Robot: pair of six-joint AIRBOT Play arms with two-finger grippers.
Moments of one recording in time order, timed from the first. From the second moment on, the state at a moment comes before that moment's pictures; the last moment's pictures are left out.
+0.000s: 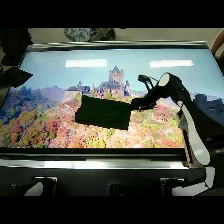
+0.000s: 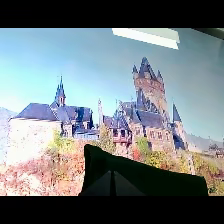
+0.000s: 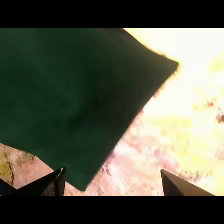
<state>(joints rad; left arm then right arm) 0.25 -1.08 1.36 0.91 -1.09 -1.32 0.14 -1.69 1.48 -1.09 1.32 1.31</state>
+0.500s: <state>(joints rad) 0.25 -1.08 1.35 0.91 -1.08 -1.32 0.17 -1.76 1.30 -0.75 1.06 1.27</state>
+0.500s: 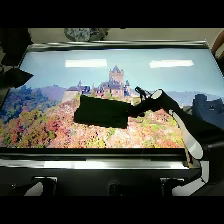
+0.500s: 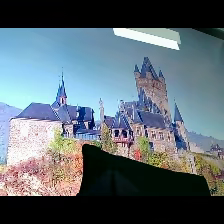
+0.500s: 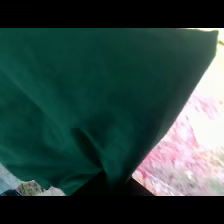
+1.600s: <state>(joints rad) 0.25 -1.08 1.35 0.91 -1.07 -1.31 -0.87 -1.23 1.72 -0.81 1.52 1.26</state>
